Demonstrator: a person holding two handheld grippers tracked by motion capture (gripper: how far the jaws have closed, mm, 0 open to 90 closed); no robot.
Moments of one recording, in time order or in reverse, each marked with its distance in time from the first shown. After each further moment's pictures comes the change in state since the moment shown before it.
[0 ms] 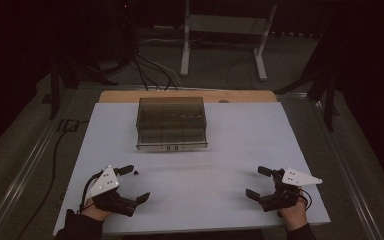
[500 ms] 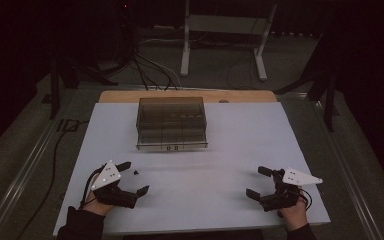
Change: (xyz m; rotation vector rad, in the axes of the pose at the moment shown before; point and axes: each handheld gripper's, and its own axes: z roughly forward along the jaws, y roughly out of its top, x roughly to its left) left arm 0.014 -0.007 0.011 0.079 0.081 -0.038; right arm -0.001 0.000 0.000 0.000 0.001 0.011
